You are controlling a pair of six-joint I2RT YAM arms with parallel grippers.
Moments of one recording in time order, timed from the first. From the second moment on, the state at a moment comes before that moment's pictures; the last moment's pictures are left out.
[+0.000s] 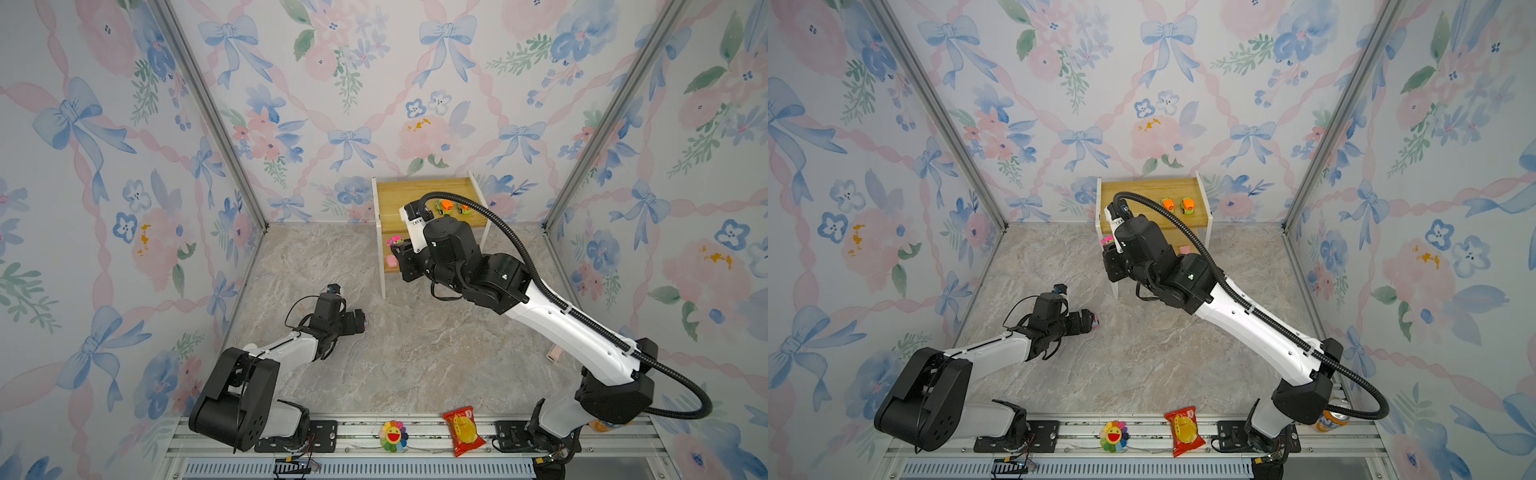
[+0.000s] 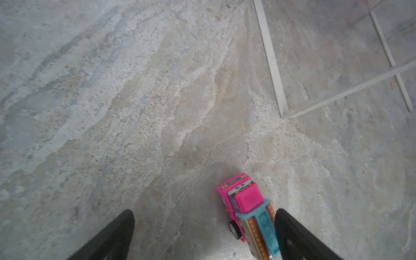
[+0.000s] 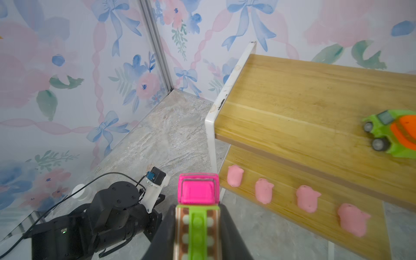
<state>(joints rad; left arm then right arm) -0.31 1.37 0.48 0.09 0.04 -0.38 0.97 1.59 1.87 -0.71 0.35 0.27</state>
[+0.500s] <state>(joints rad) -0.33 1.37 0.48 0.11 0.07 -0.38 0.80 1.68 2.04 -0.67 0.51 0.28</state>
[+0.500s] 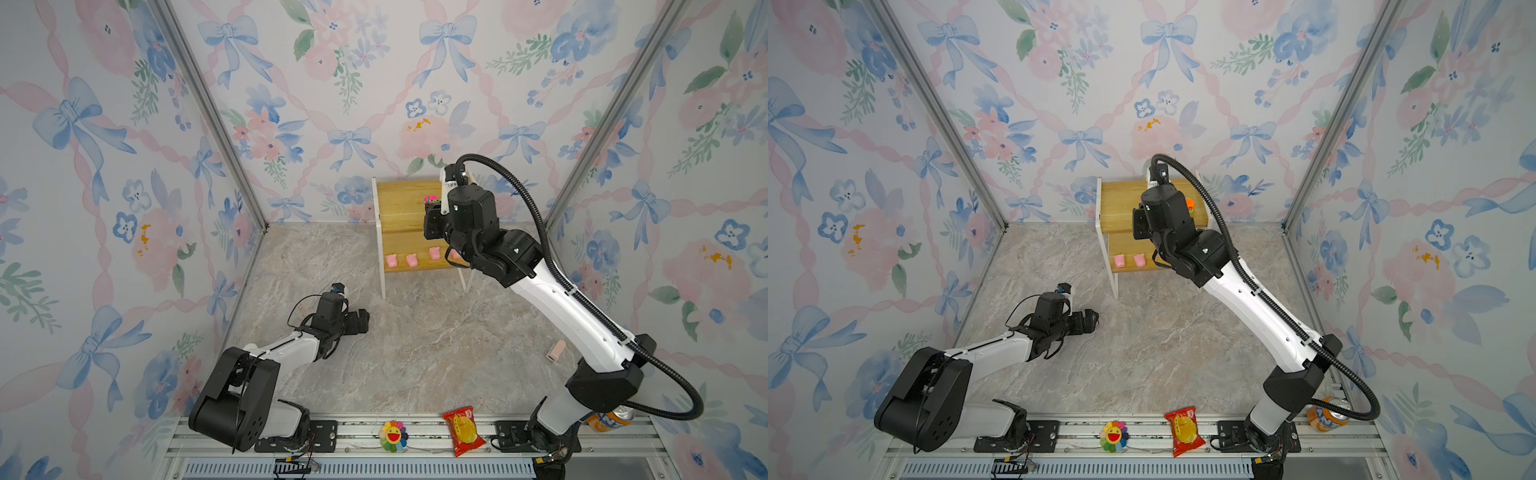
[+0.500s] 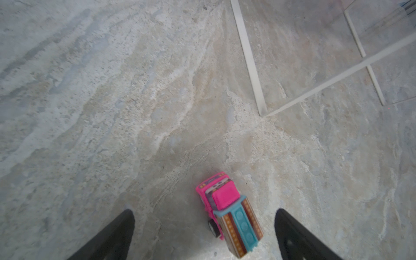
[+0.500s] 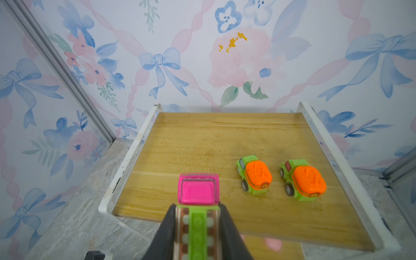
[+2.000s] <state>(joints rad) -0.33 1.34 0.49 0.09 0.06 -0.37 0.71 2.05 2.47 -0.94 0.47 0.33</state>
